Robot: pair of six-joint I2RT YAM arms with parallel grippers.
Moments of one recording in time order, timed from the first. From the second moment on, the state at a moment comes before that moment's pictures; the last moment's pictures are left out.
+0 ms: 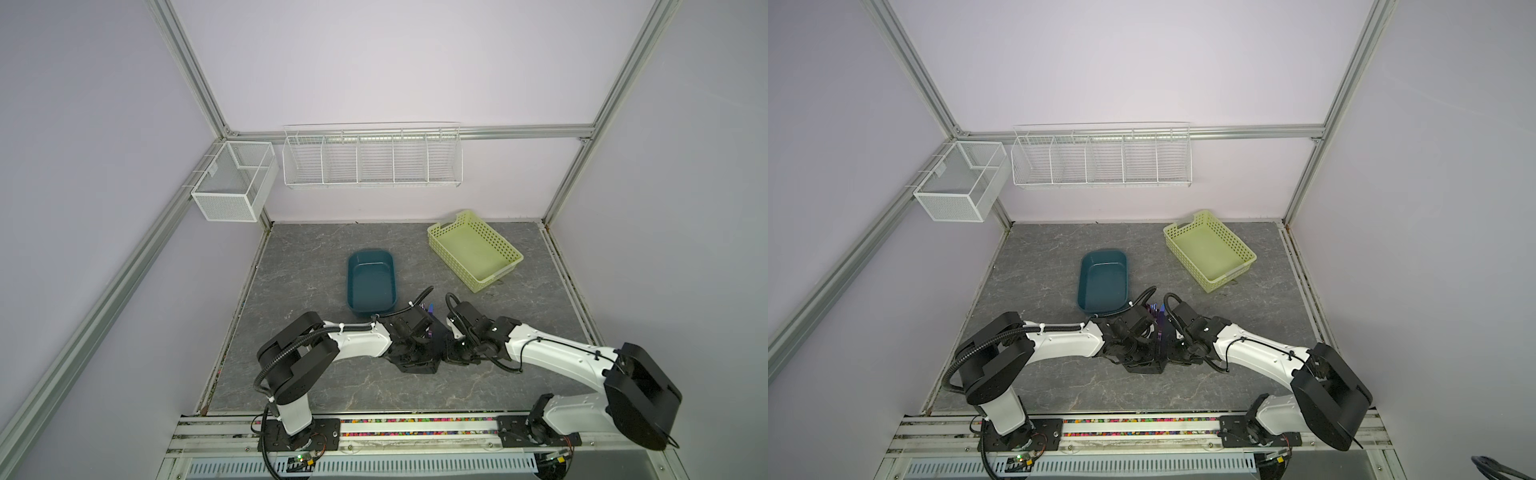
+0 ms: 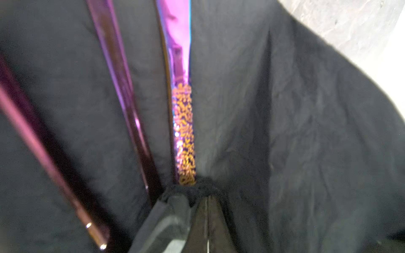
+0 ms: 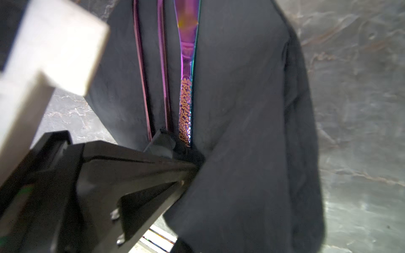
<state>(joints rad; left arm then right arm) -1.02 1.76 0.91 -0.19 0.39 -0.96 0.81 1.35 0.71 -0.54 -0.23 0.84</state>
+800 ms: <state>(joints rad) -1.02 1.68 0.91 -0.33 0.32 -0.91 0.81 1.35 0.71 -0.55 -0.22 0.84</state>
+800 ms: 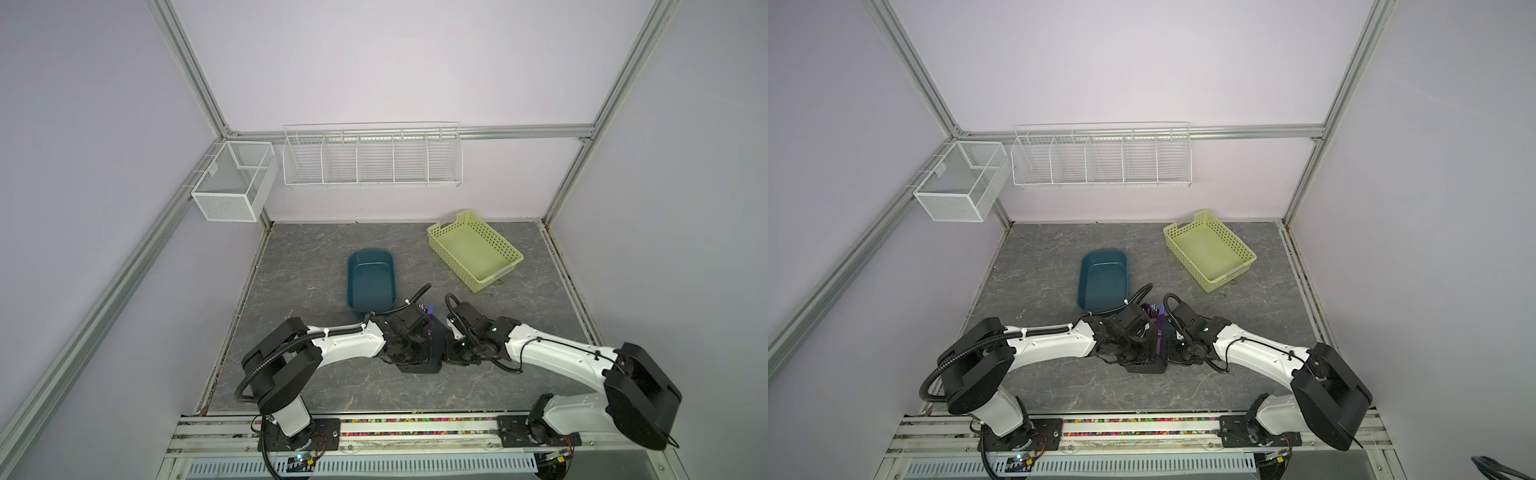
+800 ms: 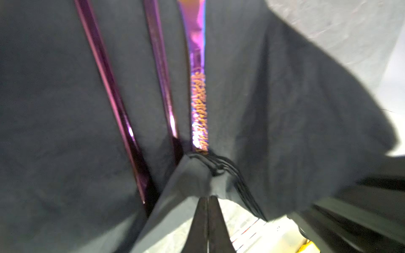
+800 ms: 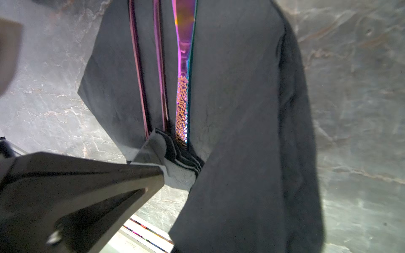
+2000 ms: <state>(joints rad) -0.91 1.47 0.73 -0.23 0.25 -1.01 0.83 1.45 0.71 -0.42 -0.33 0.83</state>
